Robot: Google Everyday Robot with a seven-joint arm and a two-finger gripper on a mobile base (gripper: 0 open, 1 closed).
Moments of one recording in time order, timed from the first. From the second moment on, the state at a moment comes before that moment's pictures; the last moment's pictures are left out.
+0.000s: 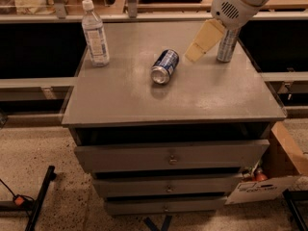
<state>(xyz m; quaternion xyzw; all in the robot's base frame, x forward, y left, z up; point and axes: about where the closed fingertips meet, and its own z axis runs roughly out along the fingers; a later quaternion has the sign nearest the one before) 0.600 -0.135 0.974 -0.45 0.85 0.03 0.26</state>
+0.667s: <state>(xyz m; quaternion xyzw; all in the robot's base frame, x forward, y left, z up) 0.621 -0.078 0.931 -0.41 0.88 0.05 0.23</state>
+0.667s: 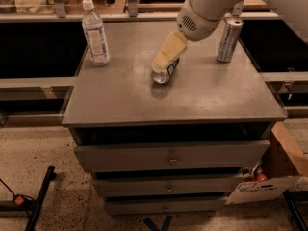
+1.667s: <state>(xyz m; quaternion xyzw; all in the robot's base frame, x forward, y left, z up) 0.678 -0.014 0.891 -0.26 0.95 0.01 0.19</state>
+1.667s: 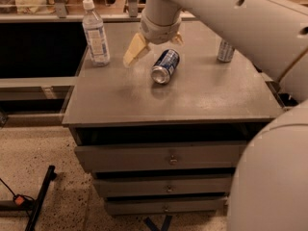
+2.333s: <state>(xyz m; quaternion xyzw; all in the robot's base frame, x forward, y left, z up) 0.700 -0.014 0.874 -0.16 0.97 0.00 0.18</state>
